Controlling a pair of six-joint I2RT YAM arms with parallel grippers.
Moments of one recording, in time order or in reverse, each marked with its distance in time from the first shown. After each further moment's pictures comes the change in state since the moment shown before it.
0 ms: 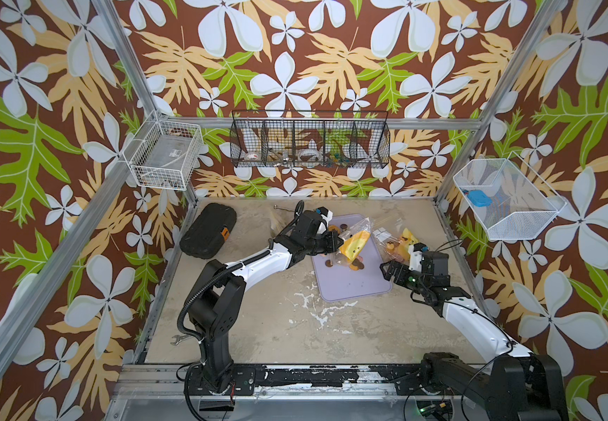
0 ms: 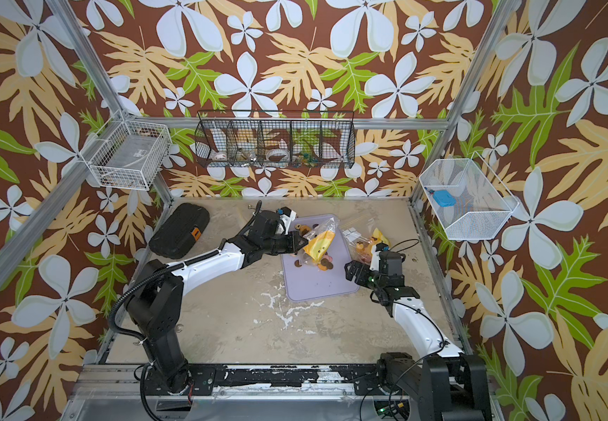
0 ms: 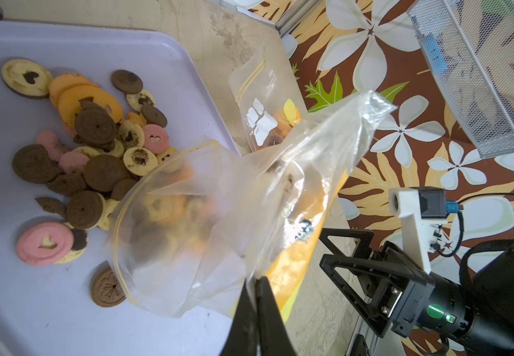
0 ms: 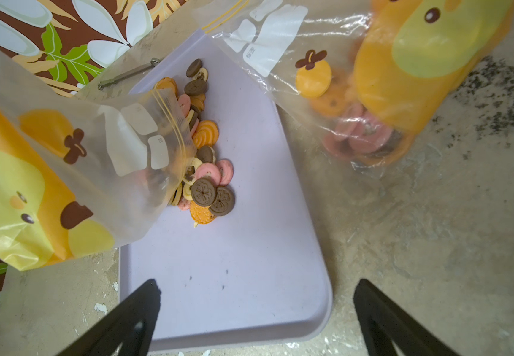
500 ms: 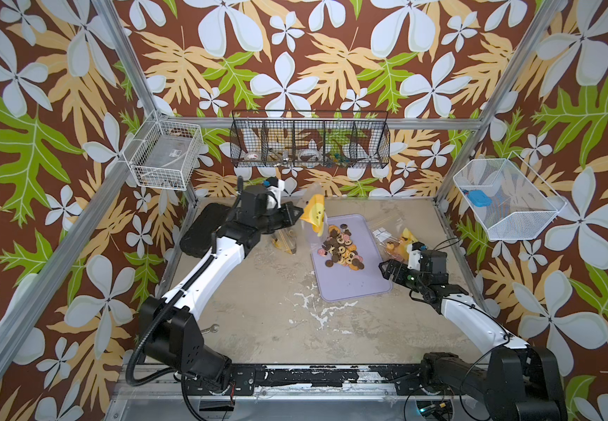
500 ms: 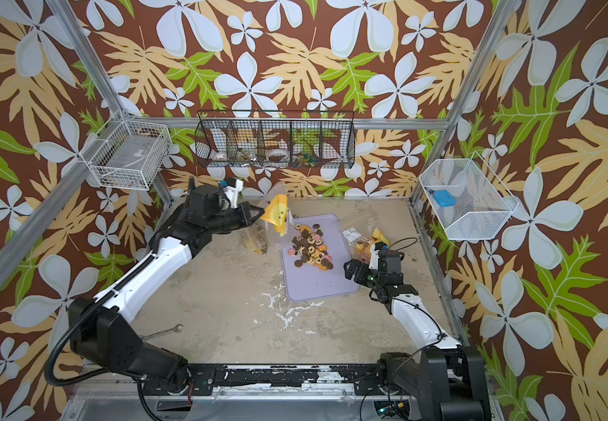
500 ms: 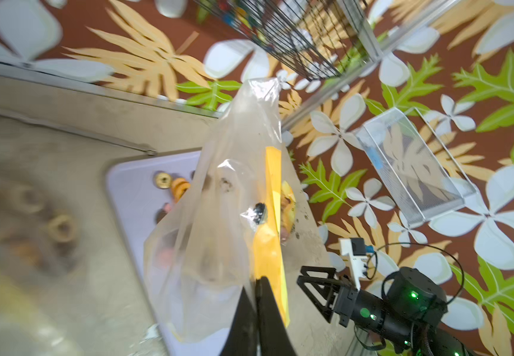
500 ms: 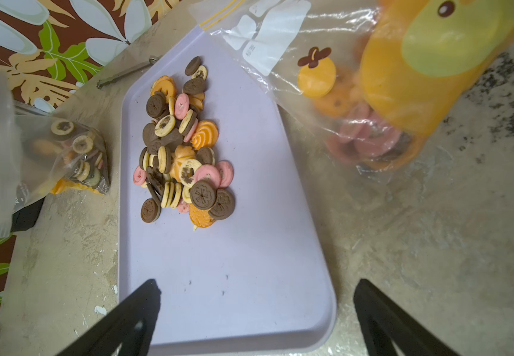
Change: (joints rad) left arm 0.373 -0.382 -0.026 -0.251 0.094 0.061; right arm 0.000 0.053 0.015 0.030 -0.013 0.004
